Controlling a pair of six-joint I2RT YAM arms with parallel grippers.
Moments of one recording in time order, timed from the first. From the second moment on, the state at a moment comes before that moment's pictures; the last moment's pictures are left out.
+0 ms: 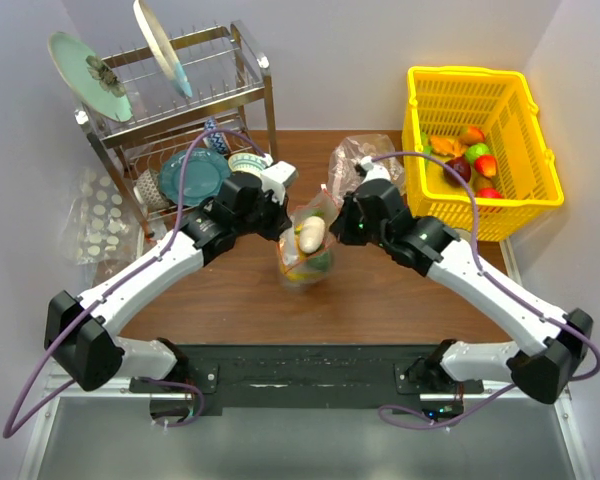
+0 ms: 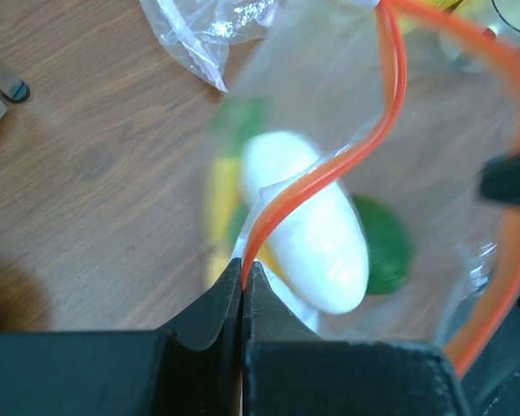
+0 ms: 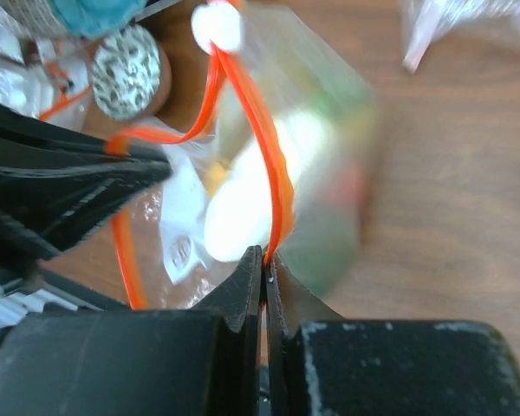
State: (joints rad) left arm -0.65 1.33 1.13 -0.36 0.12 -0.15; right arm 0.76 1.24 1.22 -0.61 0.19 0.66
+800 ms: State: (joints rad) left arm -0.65 1.36 1.22 -0.46 0.05 -0.14; right arm 0.76 1.26 1.24 -0.70 0.27 0.57
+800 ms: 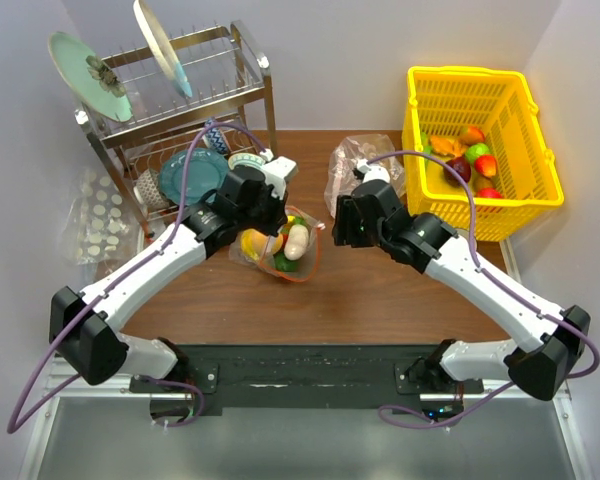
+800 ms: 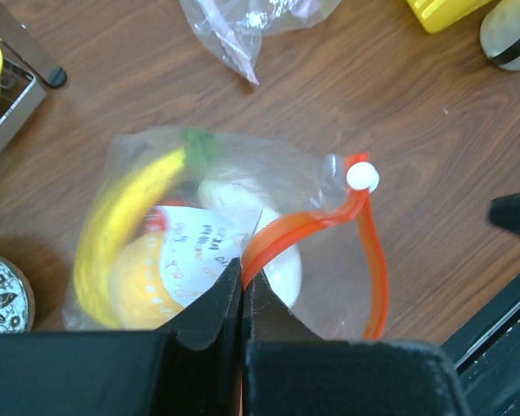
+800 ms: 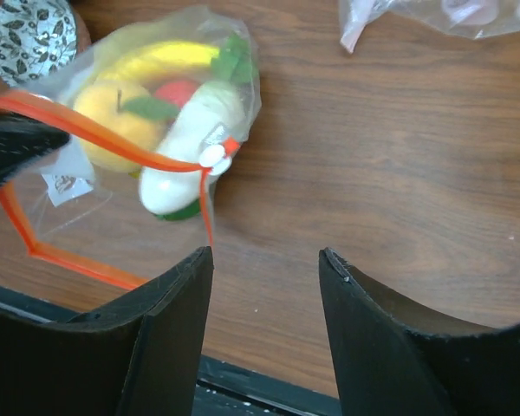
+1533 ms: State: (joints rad) left arm -0.65 1.36 1.18 -0.42 0.05 -0.14; right arm 0.09 1.27 1.55 -0.78 0.40 0.41
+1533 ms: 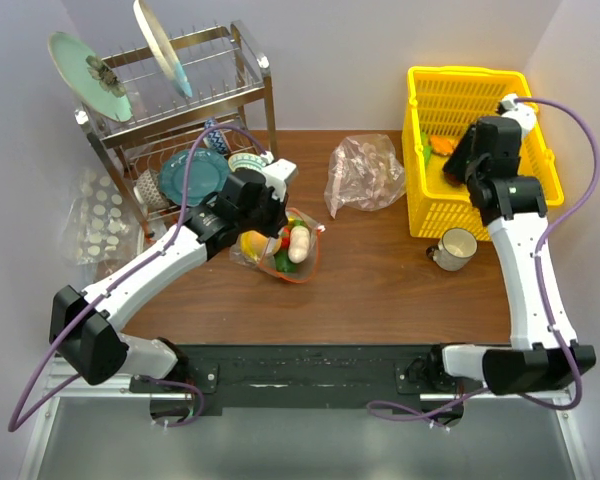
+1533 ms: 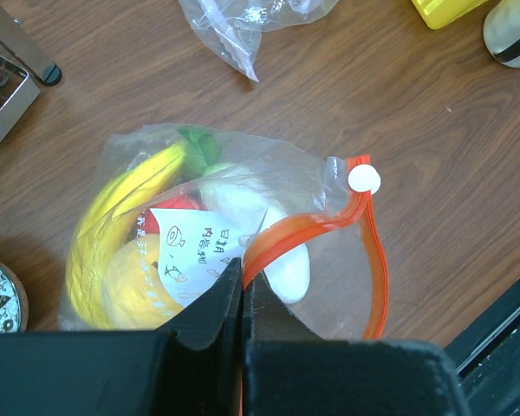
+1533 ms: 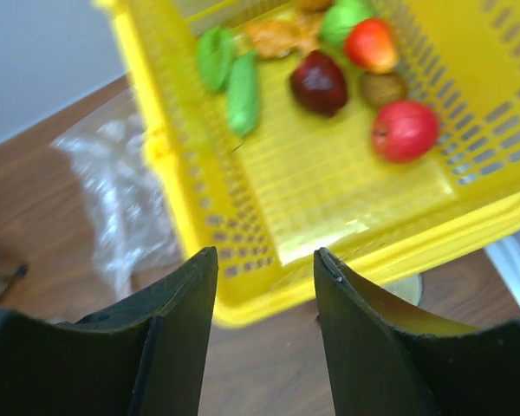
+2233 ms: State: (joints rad) left arm -0.65 1.36 1.18 -0.41 0.06 -0.14; right arm -0.16 2.03 1.87 -0.64 0.29 0.41
